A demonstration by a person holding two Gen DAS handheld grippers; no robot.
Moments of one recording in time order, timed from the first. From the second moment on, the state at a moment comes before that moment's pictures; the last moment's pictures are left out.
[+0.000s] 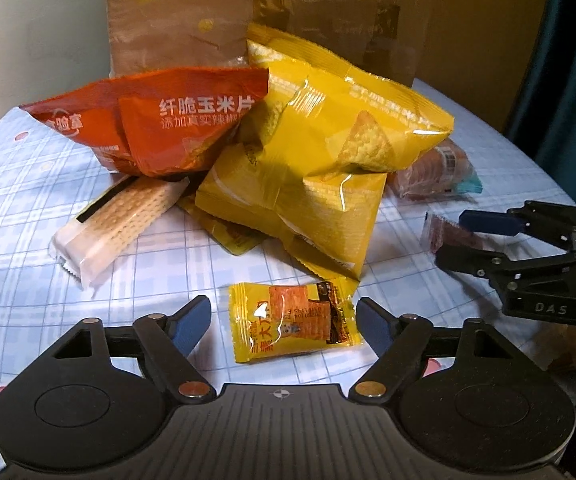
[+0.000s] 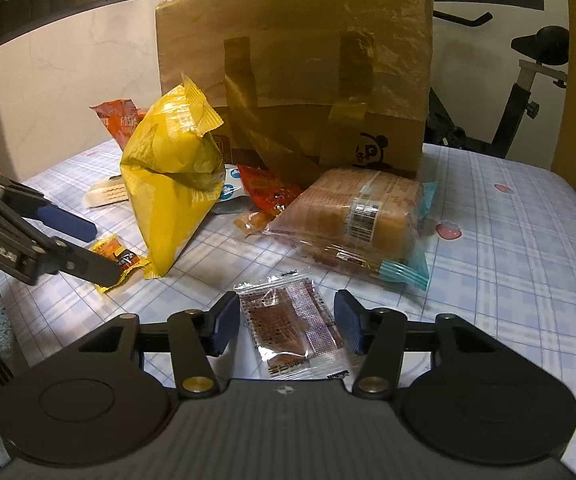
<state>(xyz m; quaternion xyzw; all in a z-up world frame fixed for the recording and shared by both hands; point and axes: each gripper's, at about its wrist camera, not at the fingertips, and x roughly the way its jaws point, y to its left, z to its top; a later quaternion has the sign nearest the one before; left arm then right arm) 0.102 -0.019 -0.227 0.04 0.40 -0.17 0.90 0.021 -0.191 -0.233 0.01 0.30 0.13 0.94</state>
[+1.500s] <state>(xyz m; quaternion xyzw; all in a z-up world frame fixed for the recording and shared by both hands) 0.072 0.035 -0.173 -0.04 0.27 -0.14 0.95 0.008 -0.208 -0.182 0.06 0.25 0.12 0.96</state>
